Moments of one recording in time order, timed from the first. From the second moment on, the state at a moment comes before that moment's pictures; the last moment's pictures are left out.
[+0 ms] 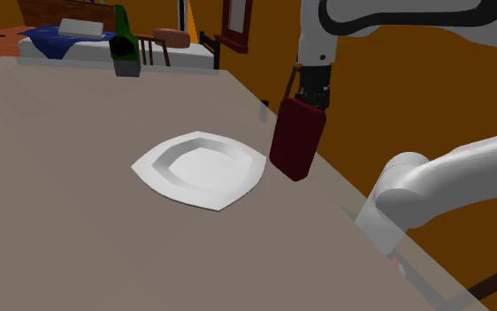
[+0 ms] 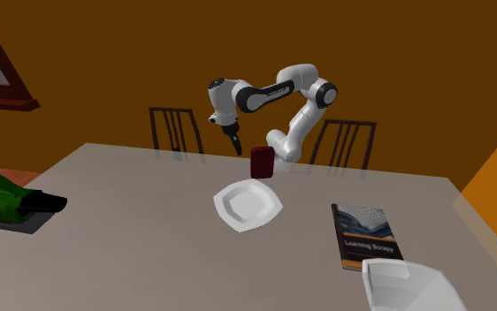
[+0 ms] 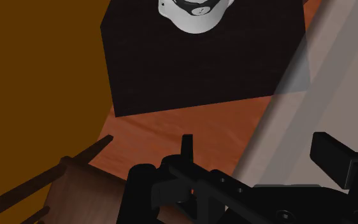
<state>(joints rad) -0.02 -0.75 0.01 -2.43 0.02 1.45 0.10</state>
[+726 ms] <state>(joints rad) 0.03 -0.68 0.16 -2.21 0.17 1.32 0.32</state>
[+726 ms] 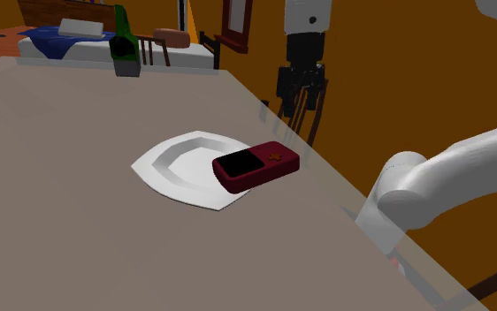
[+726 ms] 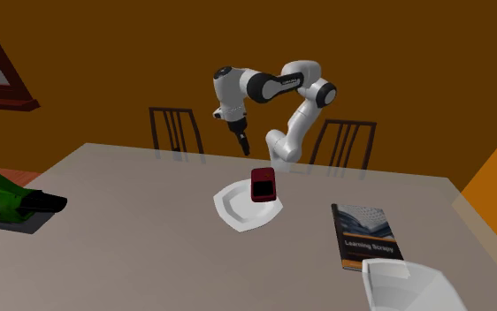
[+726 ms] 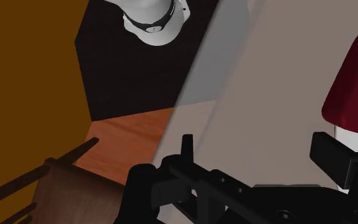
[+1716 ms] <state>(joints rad) 0.05 -0.61 0.29 -2.09 0.27 1.32 0.50</state>
